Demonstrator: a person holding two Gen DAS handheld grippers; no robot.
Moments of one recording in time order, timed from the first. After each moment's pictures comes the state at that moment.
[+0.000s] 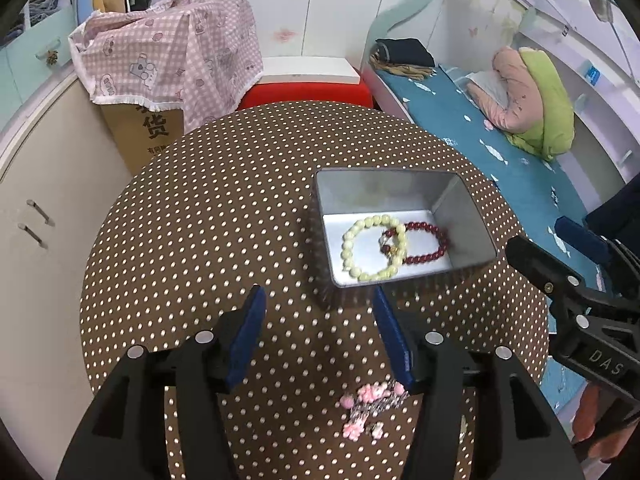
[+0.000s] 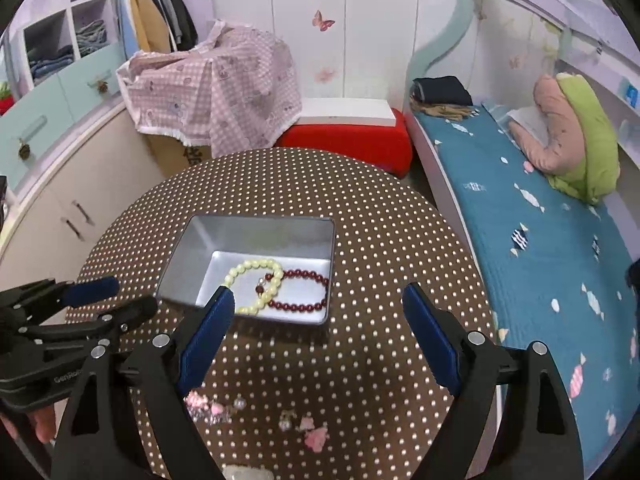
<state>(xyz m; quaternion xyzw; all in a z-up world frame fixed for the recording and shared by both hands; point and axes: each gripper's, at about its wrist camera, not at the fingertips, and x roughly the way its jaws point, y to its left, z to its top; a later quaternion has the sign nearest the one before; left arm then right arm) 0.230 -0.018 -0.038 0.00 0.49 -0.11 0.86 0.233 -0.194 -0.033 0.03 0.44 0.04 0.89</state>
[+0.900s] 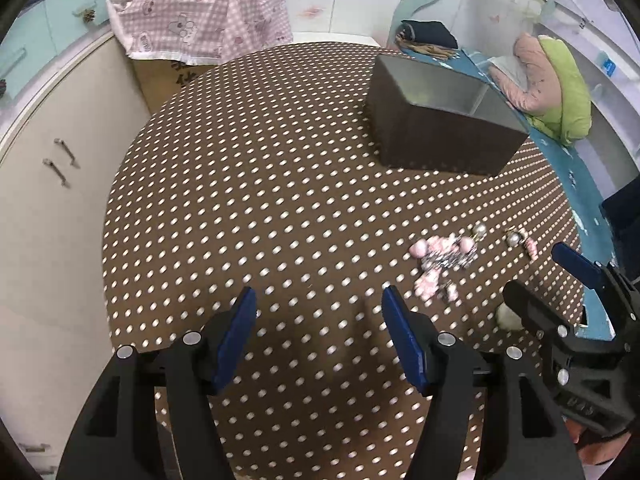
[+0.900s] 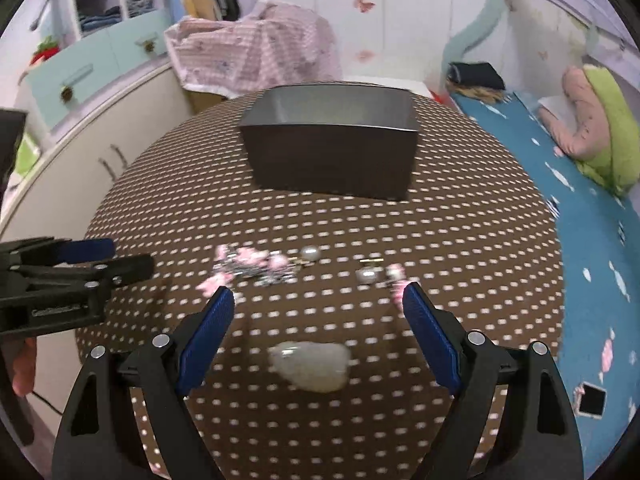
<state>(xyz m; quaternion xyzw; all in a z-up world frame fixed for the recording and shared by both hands) 0.132 0.039 -0.091 0.00 0.52 -0.07 0.85 0.122 -0.137 -0.105 0.02 0.45 0.11 0.89</state>
